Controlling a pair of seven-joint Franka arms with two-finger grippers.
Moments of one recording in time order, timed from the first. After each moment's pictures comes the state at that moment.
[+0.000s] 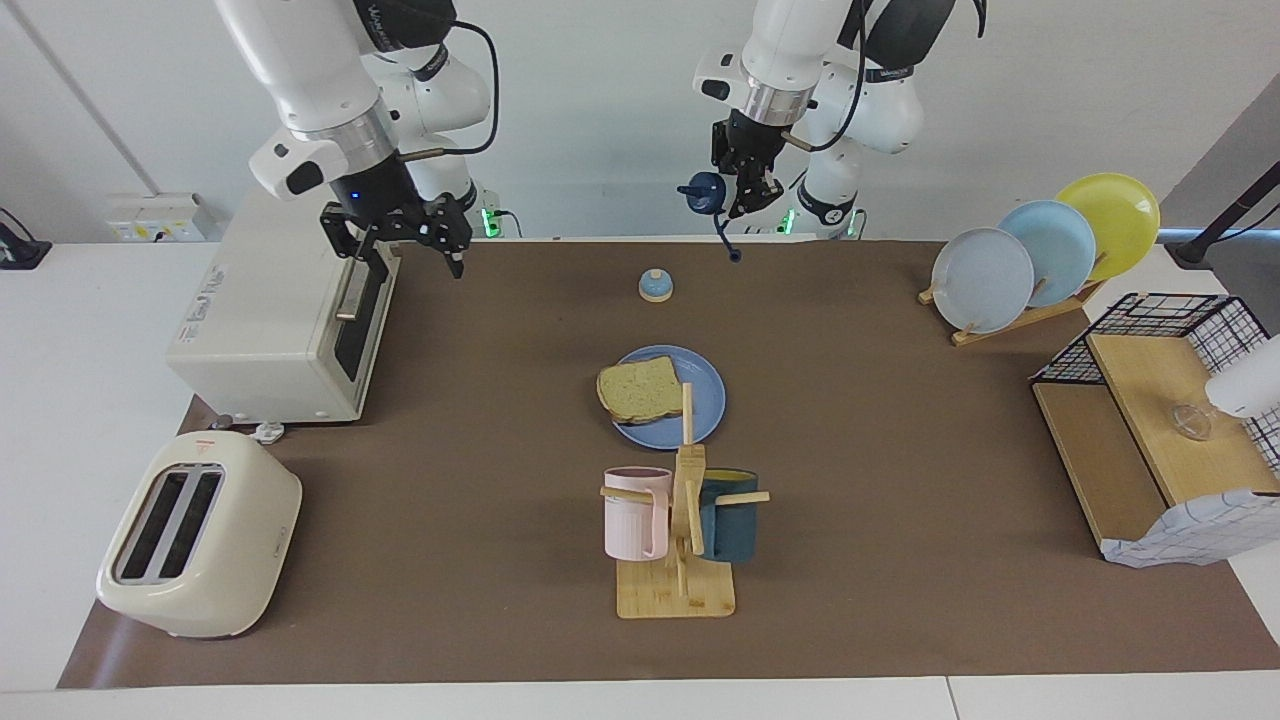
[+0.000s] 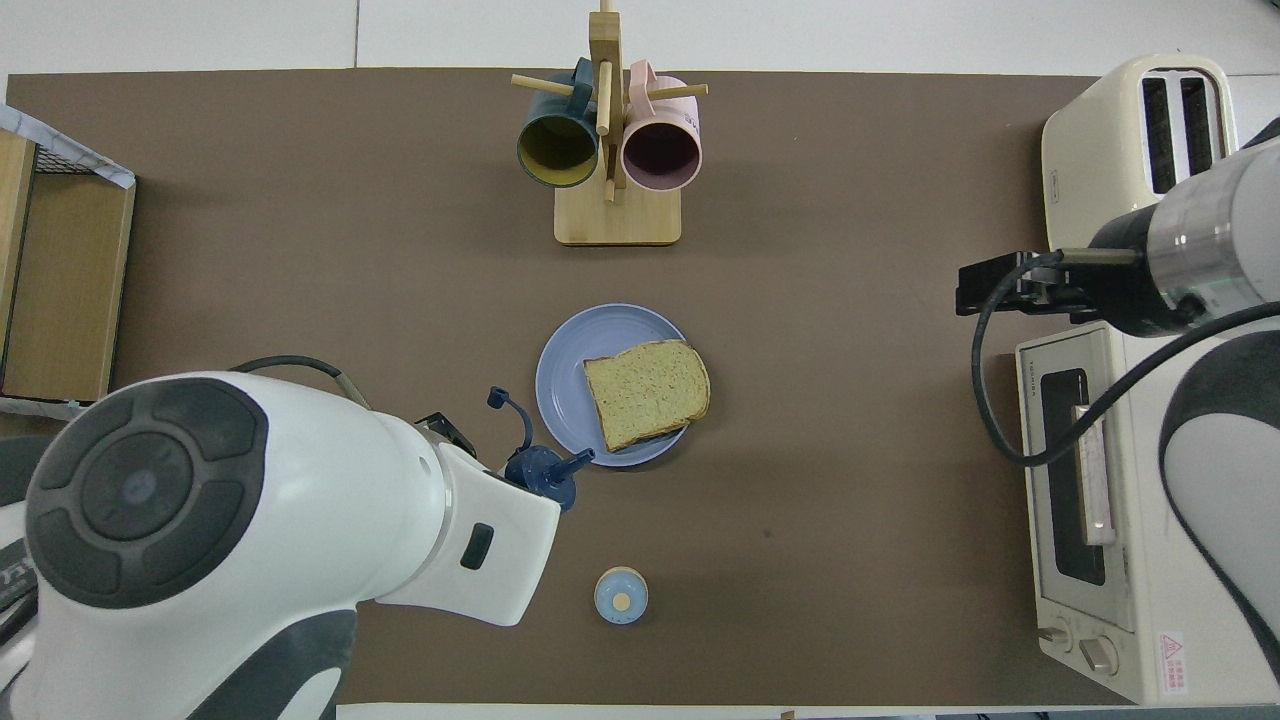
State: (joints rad) left arm -0.87 -0.18 0.18 -1.84 -0.09 1.62 0.54; right arm 0.18 -0.05 -0.05 -1.64 0.07 1.63 0.21
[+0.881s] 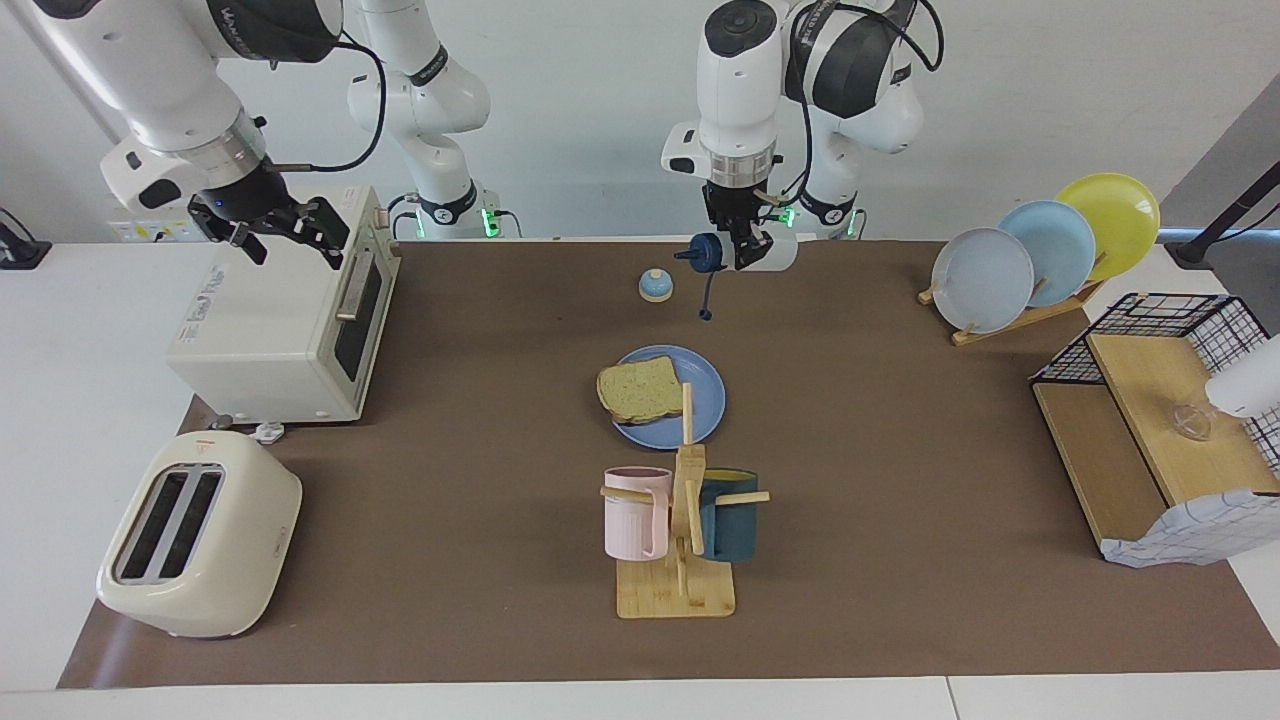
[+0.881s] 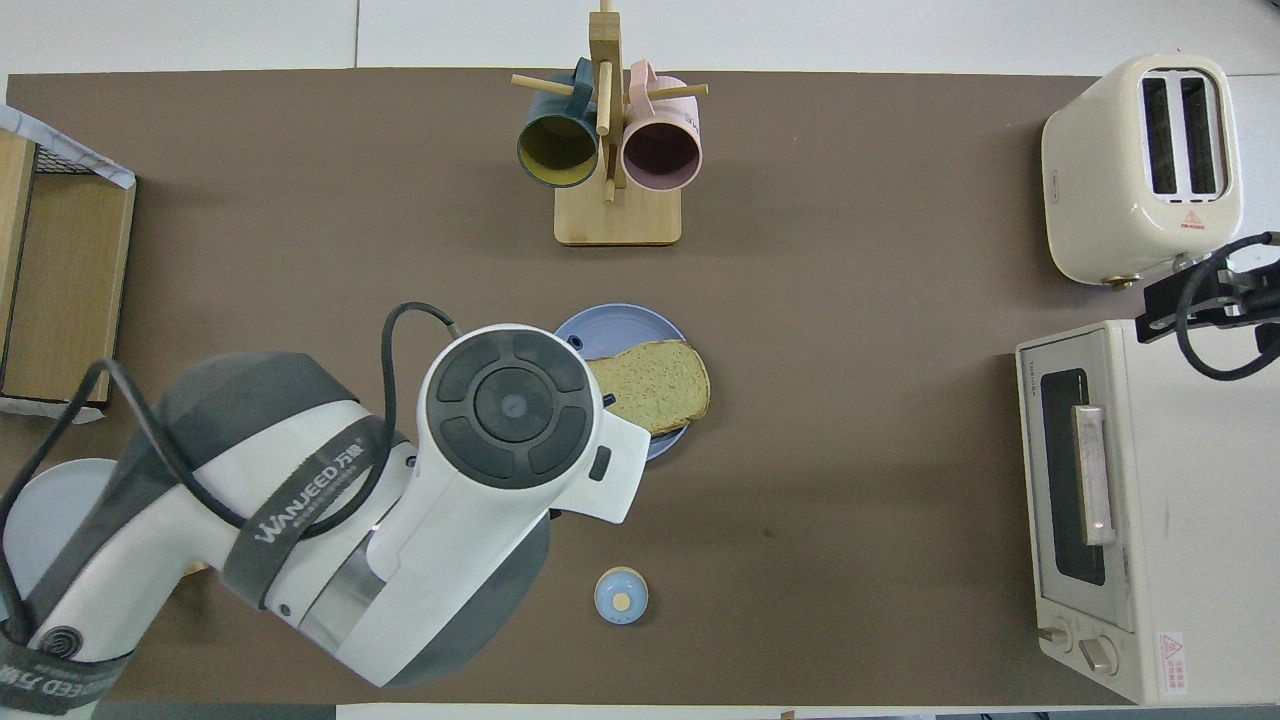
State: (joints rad) left arm -0.89 0.05 0.15 -1.76 0.13 1.65 0.46; right arm -0.01 0.04 -0.06 -1.51 0.00 1.38 0.04
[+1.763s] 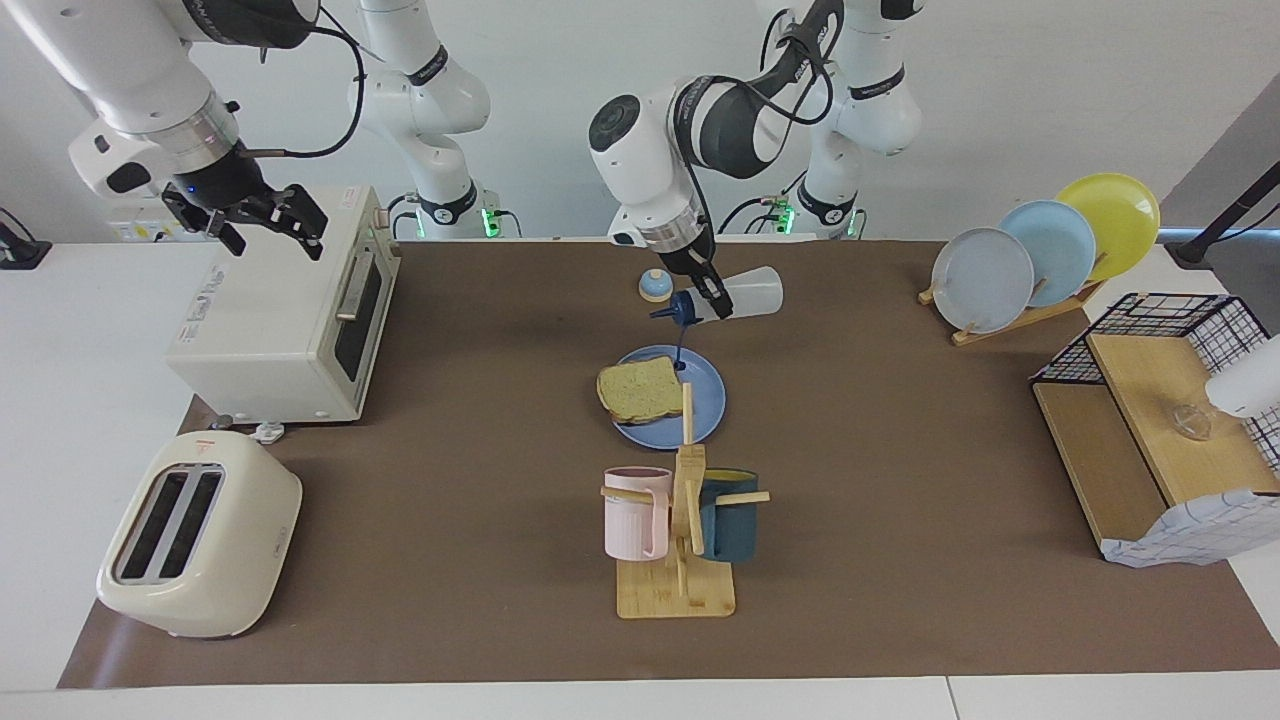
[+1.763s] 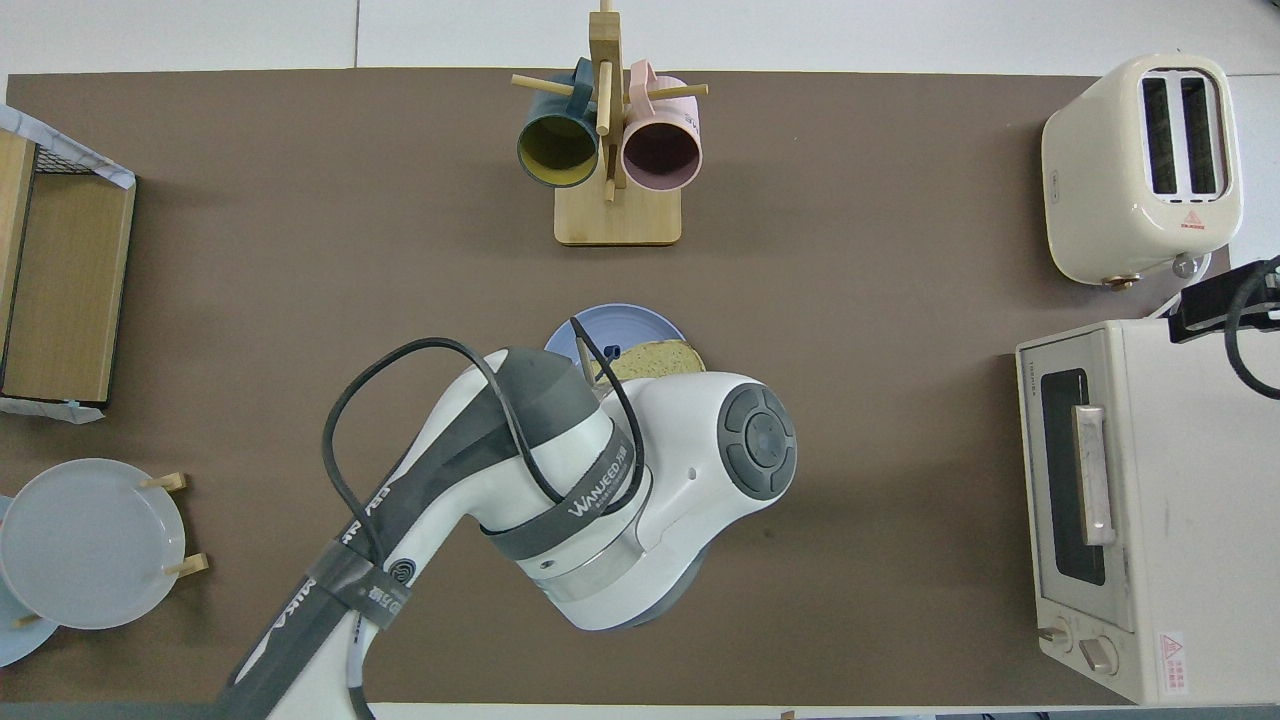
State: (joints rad) left arm -1.00 0.27 0.14 -1.70 0.39 1.58 0.40; right arm -0.02 0.01 -0.06 -1.51 0.00 1.41 0.02
